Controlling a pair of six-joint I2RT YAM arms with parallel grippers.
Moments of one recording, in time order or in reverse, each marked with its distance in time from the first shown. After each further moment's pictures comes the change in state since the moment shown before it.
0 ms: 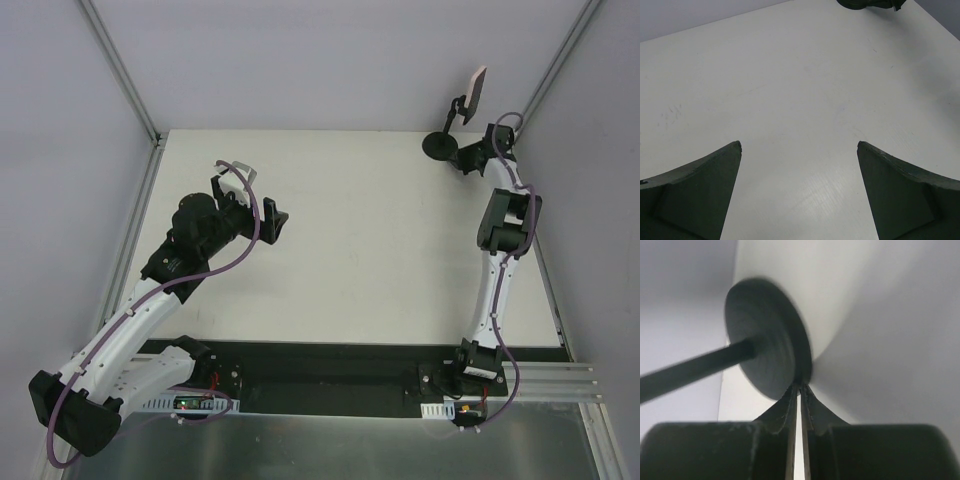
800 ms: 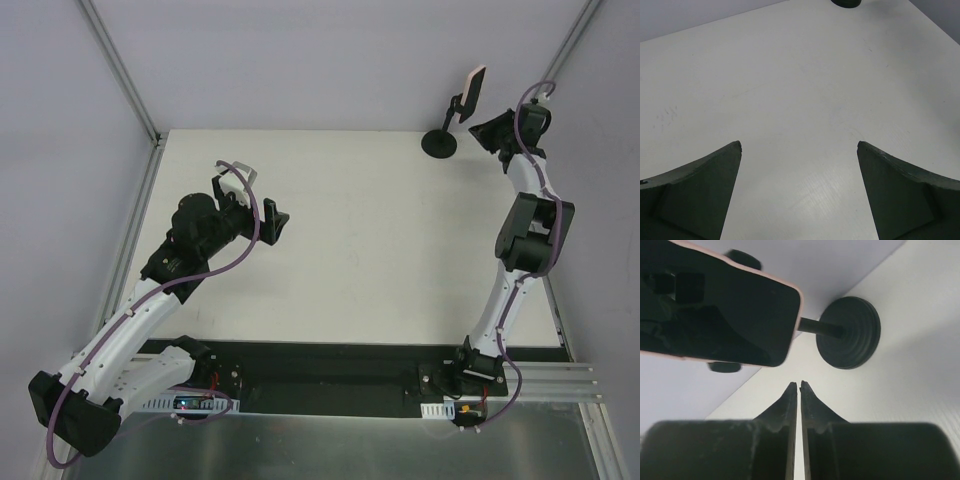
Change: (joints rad) left arm 0.000 -0.002 0.000 0.000 0.019 -0.003; right arm -0.041 -0.390 -0.347 0.268 -0.109 -0.251
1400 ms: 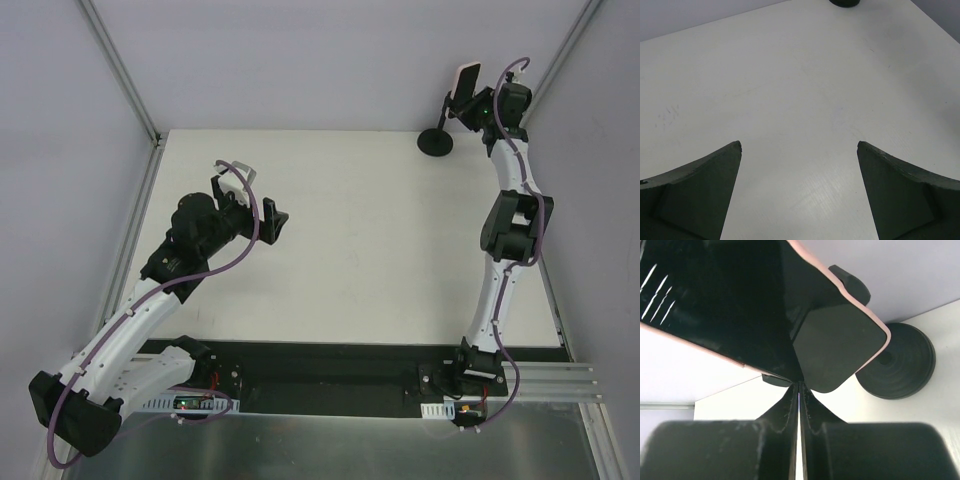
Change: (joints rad) left arm 0.005 0.001 0.000 0.000 0.000 0.000; right arm 0.083 0.147 0.328 -0.068 -0.045 -0.108
